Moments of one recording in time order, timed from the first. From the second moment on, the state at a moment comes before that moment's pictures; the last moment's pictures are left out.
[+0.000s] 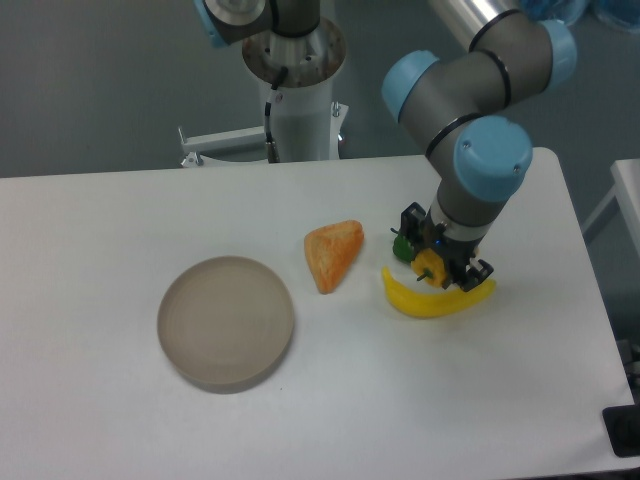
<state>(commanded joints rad) 2.37 -2.07 -1.16 -1.52 1.56 1.32</state>
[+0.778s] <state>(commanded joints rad) 2.37 -2.07 -1.16 -1.51 1.56 1.35</state>
